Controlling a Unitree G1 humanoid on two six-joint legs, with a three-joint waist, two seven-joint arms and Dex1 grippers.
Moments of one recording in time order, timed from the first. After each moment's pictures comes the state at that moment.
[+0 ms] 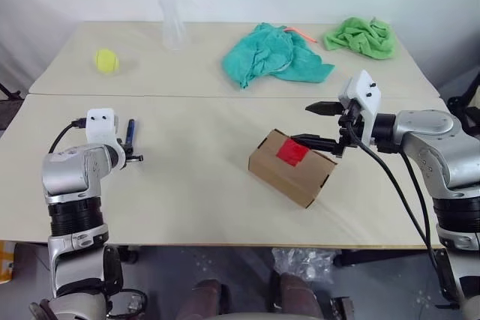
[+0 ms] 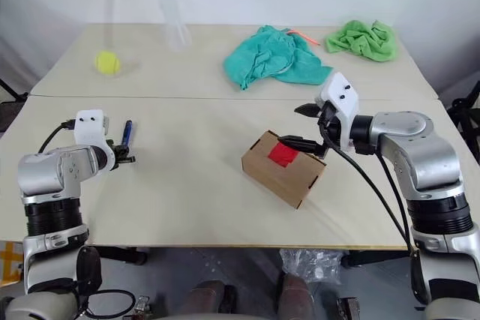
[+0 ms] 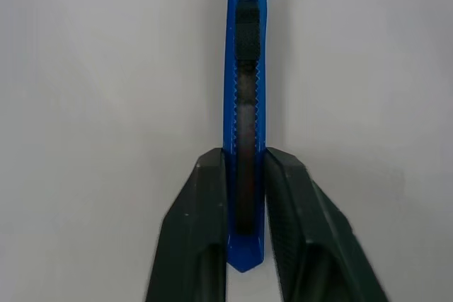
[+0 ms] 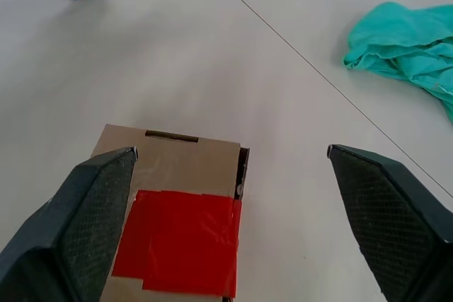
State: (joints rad) left arm -0.65 0.49 0.34 0.05 -0.11 1.33 -0.09; right arm -0.68 -0.77 0.02 -0.10 0.43 0.68 0.97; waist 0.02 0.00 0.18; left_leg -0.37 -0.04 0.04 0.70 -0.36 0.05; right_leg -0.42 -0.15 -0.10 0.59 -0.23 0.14
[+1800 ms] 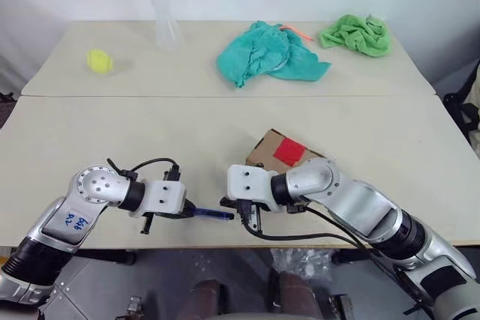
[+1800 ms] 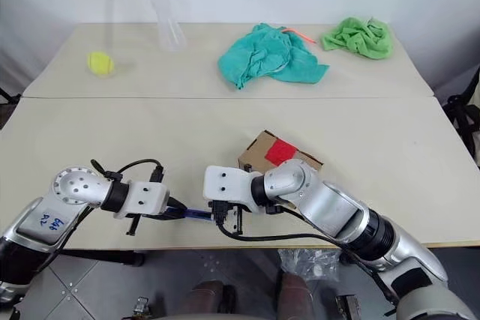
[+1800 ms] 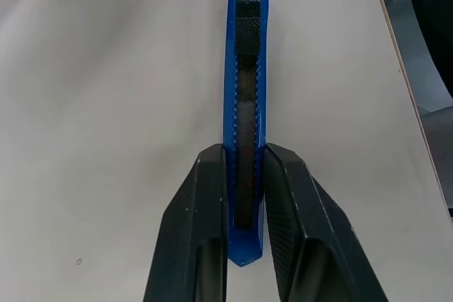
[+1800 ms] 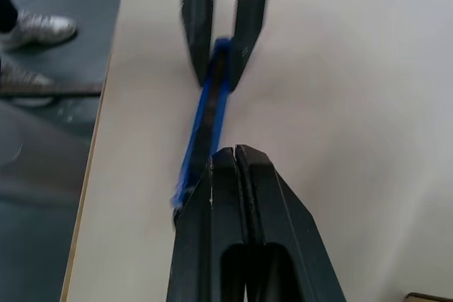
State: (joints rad) left arm -0.30 0.94 -0.20 -0.18 -0.08 0.10 -1.19; right arm -0.73 -0.58 0.67 -0.49 0.23 0.85 0.86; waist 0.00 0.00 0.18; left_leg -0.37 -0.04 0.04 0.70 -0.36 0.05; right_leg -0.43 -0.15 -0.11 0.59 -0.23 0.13
